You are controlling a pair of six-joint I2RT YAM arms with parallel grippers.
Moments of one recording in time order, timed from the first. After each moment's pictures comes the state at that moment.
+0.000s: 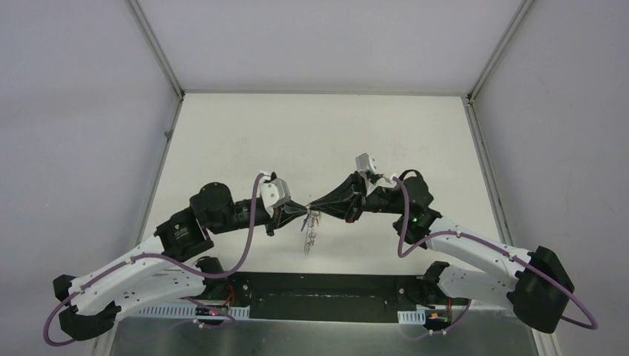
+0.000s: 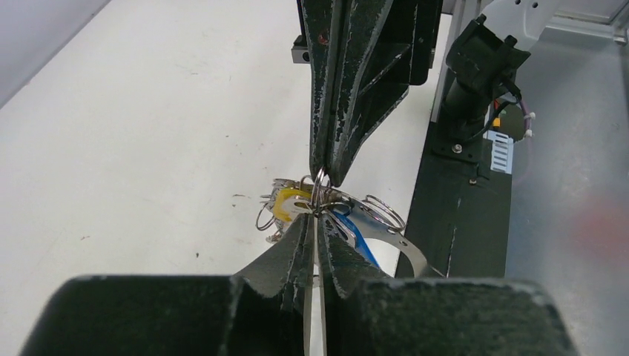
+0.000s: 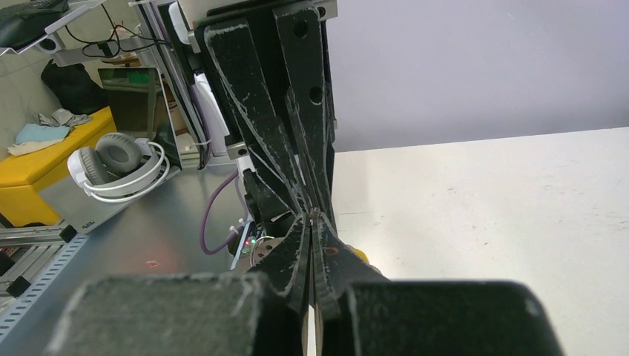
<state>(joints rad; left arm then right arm) -1.01 0.64 0.80 -0.22 0.22 0.03 0.88 1.05 0.60 0.77 -0.73 0.36</state>
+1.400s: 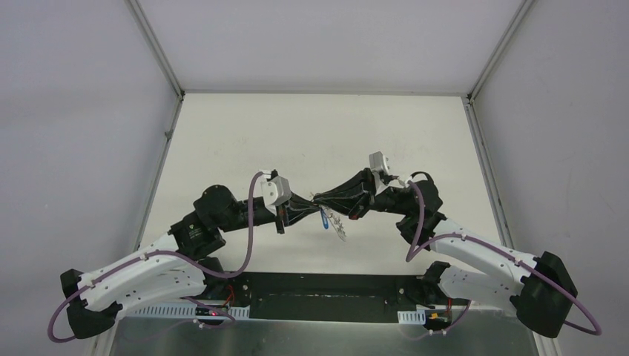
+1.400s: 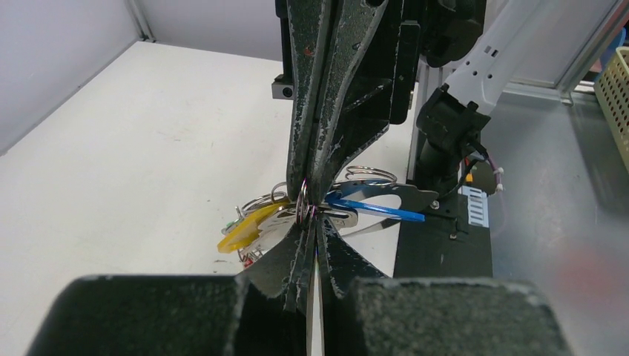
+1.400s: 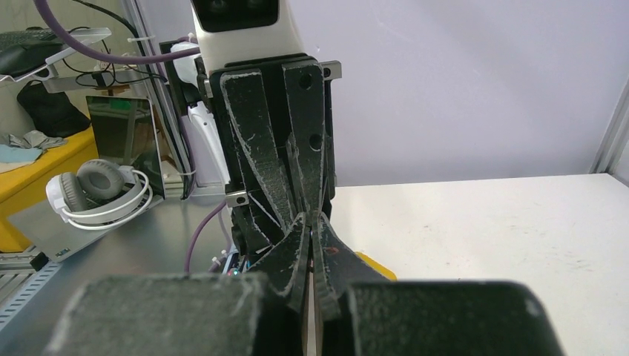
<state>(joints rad) -1.01 0.70 0.72 0.08 0.30 -0.04 0.87 1.01 0.59 0.84 -0.68 0.37</state>
